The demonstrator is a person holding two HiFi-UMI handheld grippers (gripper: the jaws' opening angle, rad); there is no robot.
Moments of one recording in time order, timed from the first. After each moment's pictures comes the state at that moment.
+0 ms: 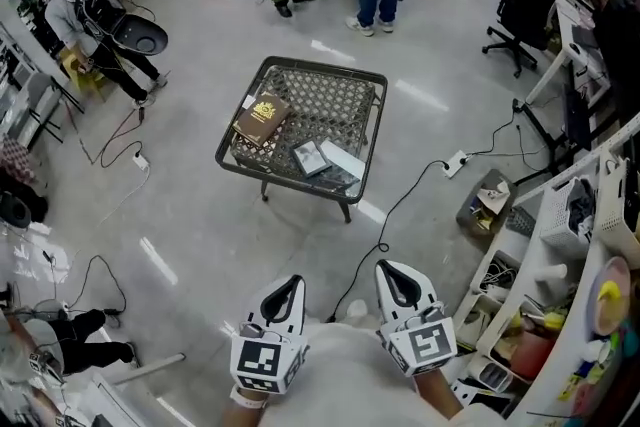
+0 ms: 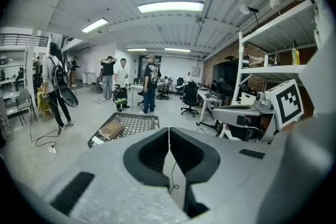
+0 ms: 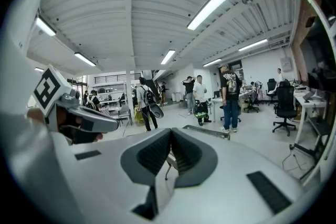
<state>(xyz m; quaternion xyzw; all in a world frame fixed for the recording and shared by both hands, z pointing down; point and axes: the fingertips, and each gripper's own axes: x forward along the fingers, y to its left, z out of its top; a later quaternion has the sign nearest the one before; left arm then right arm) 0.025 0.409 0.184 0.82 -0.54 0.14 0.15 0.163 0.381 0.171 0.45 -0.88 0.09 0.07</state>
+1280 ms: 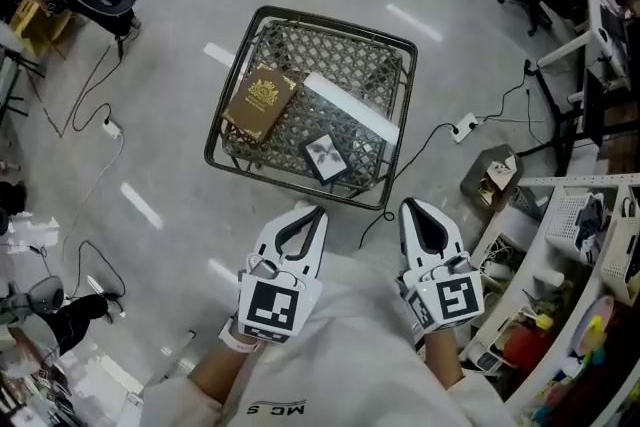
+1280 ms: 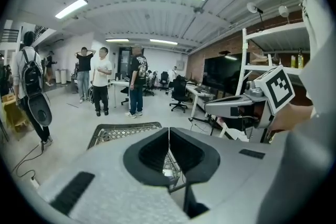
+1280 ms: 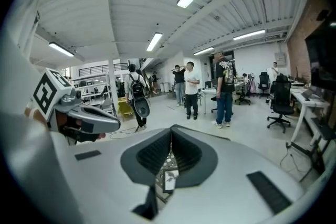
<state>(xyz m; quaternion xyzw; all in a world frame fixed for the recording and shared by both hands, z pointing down) -0.055 0.103 0.214 0.88 -0.42 0.18 0.14 0.071 0.090 0.197 0.50 -0.85 0.13 0.13</state>
